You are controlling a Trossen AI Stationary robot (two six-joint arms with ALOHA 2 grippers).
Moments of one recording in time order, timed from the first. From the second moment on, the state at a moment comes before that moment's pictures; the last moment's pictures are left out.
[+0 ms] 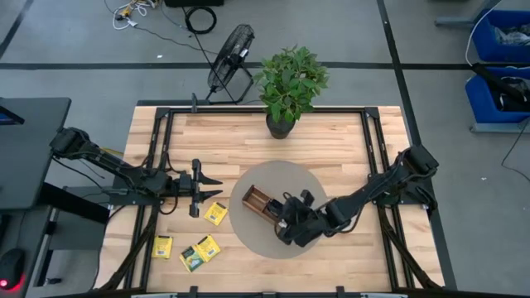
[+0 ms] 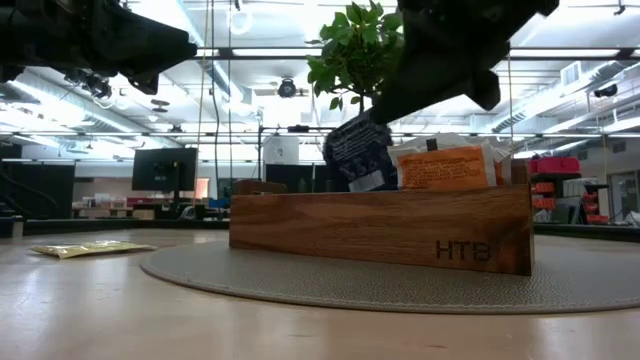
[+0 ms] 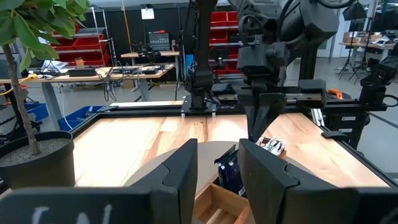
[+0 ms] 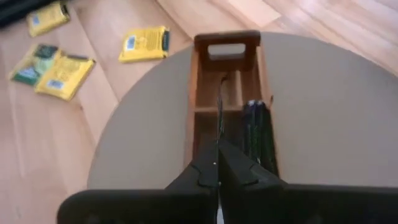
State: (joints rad) left arm -0.39 0.84 0.14 0.76 -0.45 0.04; right arm 0.50 1.75 1.14 -0.33 0.63 0.90
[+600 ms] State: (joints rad) left arm -0.39 0.84 0.14 0.77 -0.45 0.03; right arm 0.55 1.82 1.08 -0.21 0.75 0.91
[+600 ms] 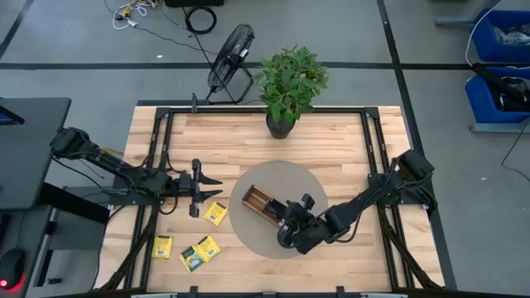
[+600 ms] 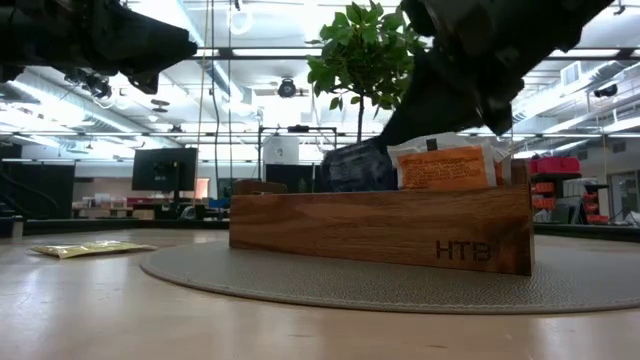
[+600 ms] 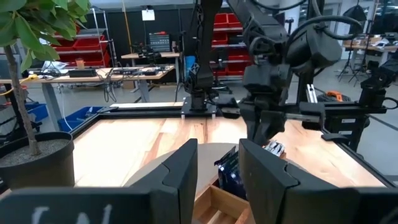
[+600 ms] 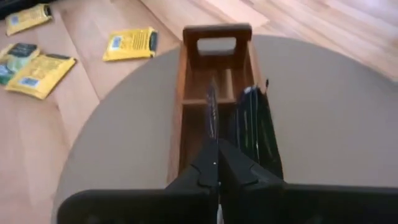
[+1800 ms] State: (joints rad) left arm -0.39 0.84 0.14 0.77 -0.46 0.06; right arm 0.51 1.69 1.08 -0.32 0.73 0.70
